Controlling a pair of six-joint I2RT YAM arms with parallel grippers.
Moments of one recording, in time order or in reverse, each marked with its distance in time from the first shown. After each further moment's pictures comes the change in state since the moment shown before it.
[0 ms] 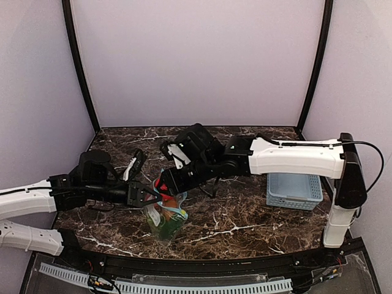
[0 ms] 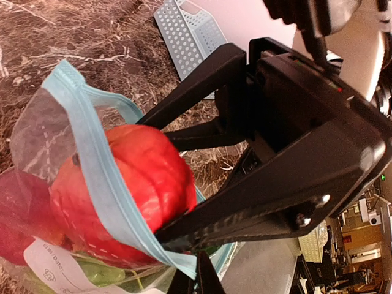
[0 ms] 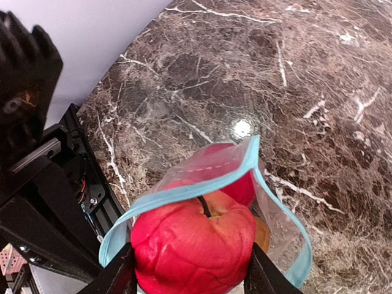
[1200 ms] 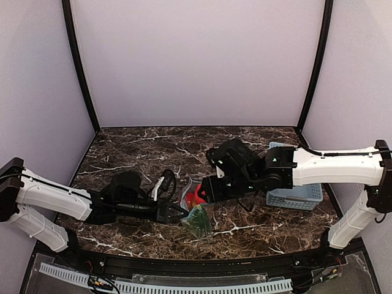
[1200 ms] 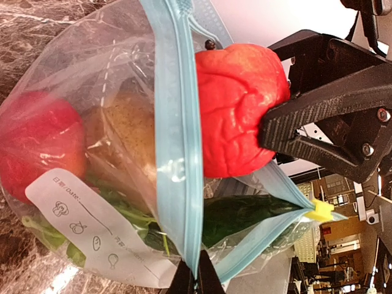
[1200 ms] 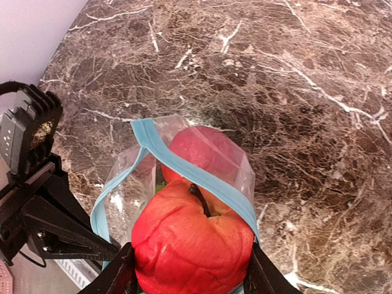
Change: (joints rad) left arm -0.166 0.458 -0.074 0.601 -0.029 -0.124; right arm -0.003 -0.355 -0.422 -0.073 0.297 0.197
